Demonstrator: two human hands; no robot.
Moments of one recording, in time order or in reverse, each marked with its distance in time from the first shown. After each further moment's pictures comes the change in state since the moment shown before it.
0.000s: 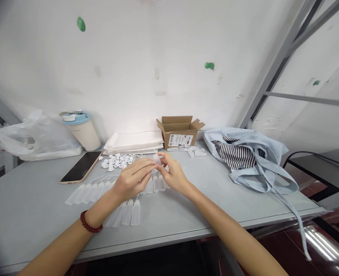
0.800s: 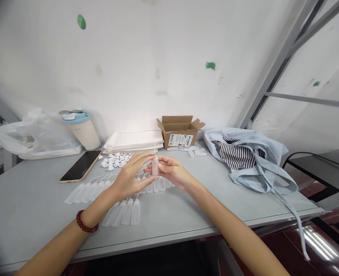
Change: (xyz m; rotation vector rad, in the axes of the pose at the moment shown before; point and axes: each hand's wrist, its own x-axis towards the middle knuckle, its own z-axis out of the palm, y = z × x) left_hand 0.010 0.006 -0.011 -0.117 -0.127 -0.259; right_hand 0.006 -0.010 -0.012 1.004 -0.302 0.464
